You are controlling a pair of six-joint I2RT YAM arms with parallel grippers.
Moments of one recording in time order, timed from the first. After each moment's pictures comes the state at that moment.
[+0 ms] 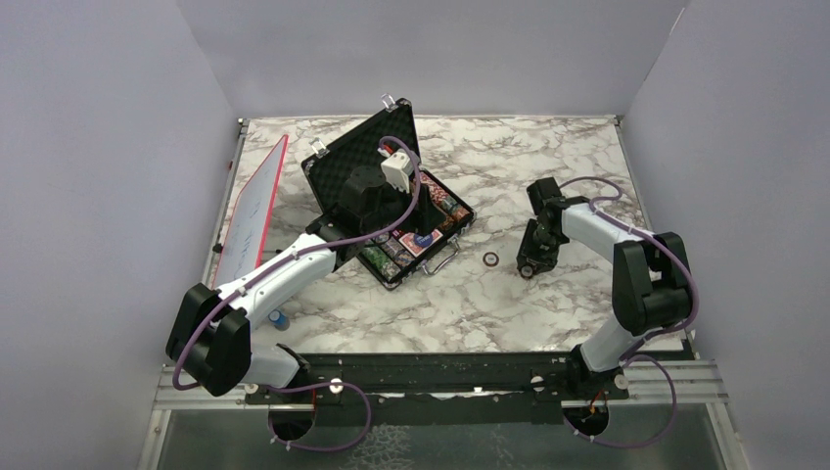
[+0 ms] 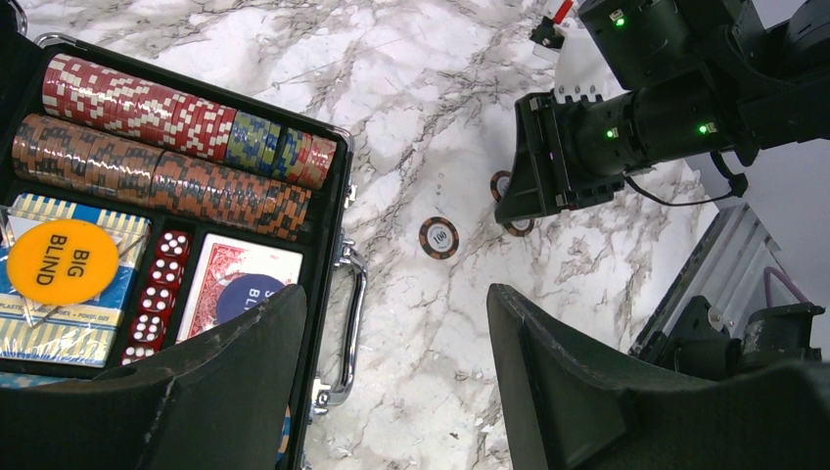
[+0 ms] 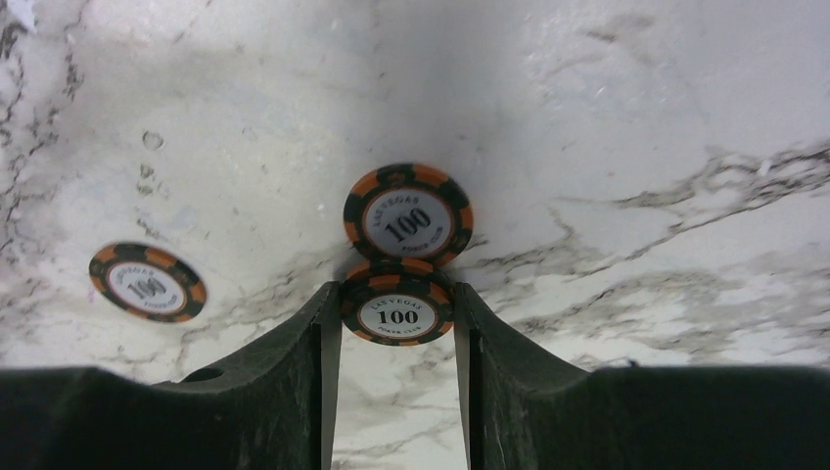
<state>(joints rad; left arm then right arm) -0.62 1.35 0.96 0.04 0.28 -0.39 0.22 1.64 0.97 -0.70 0.07 0.58</state>
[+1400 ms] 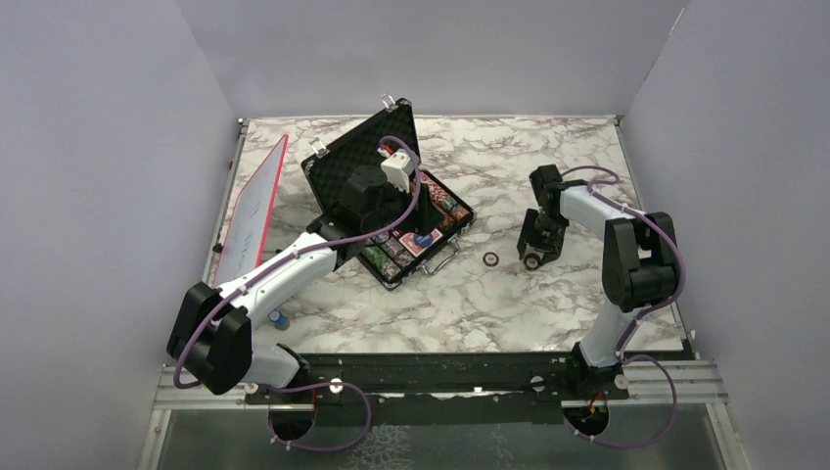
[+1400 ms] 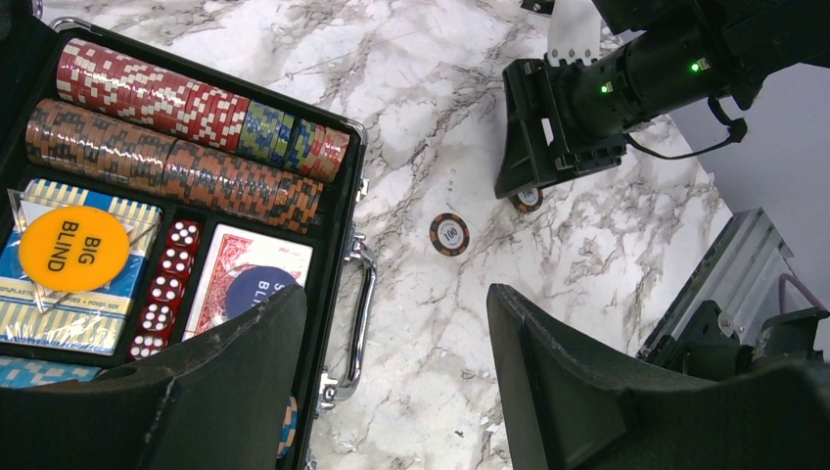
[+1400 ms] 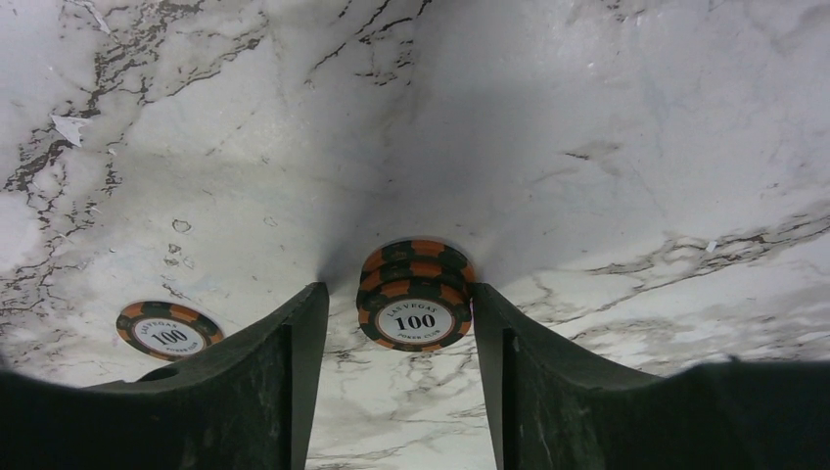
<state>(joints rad) -0.62 1.36 0.97 0.02 0.26 -0.39 0.16 1.80 1.14 -0.79 0.06 0.49</state>
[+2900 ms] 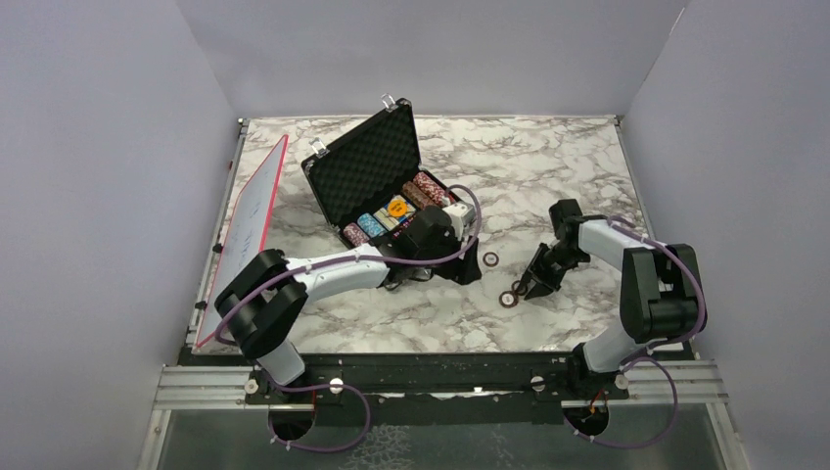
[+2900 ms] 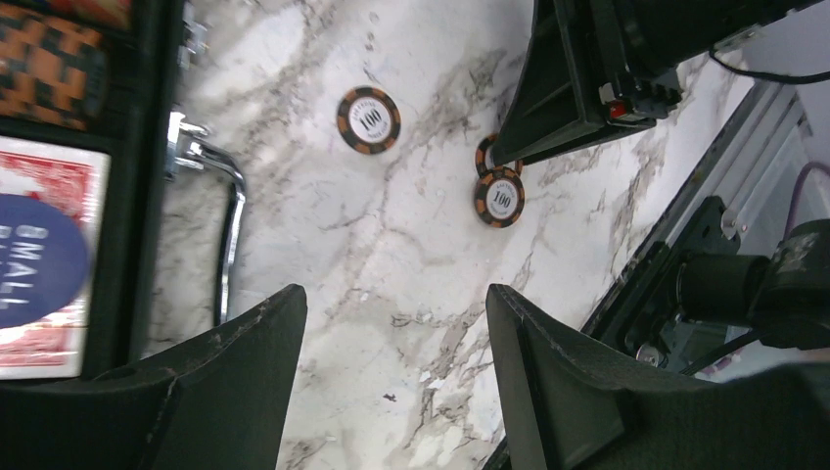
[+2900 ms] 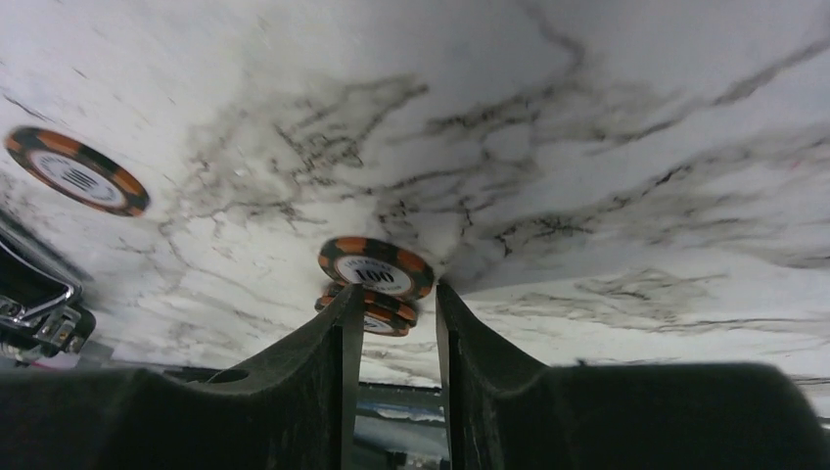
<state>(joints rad) -0.87 1.60 0.98 0.02 0.22 -0.47 0.09 1.60 0.83 -0.75 -0.27 0.68</state>
